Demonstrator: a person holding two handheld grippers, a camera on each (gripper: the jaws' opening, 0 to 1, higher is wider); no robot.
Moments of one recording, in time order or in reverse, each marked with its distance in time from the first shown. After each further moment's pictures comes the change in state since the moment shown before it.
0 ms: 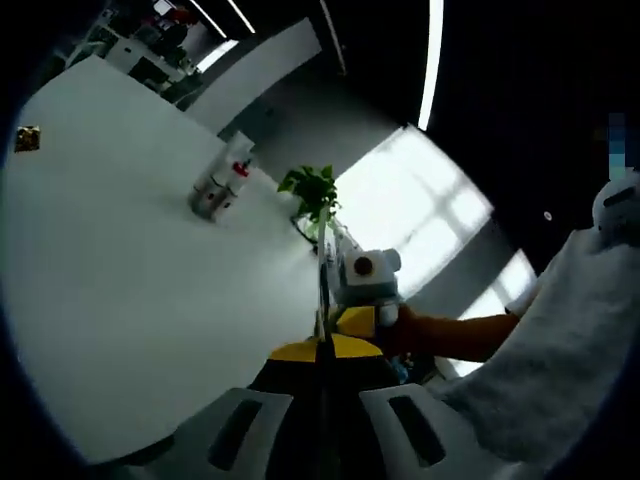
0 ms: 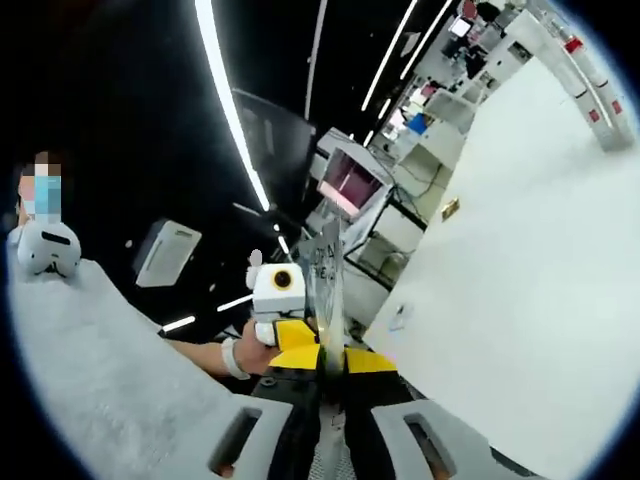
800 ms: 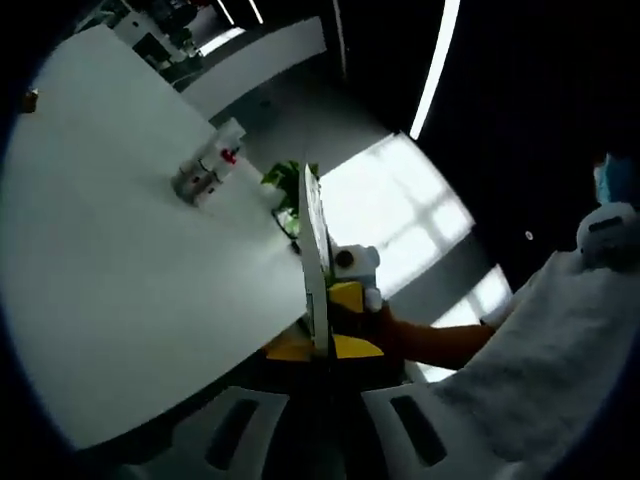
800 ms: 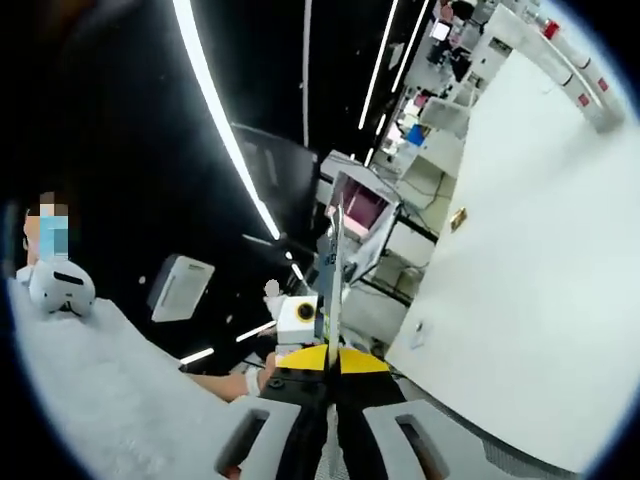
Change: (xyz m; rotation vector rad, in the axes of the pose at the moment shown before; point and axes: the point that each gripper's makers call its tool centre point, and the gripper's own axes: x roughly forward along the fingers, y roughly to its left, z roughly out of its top) left arm 0.002 -0.013 -0.005 -0.090 0.026 -0.097; right arm 0.004 0.013 0.020 0.094 -0.094 0.048
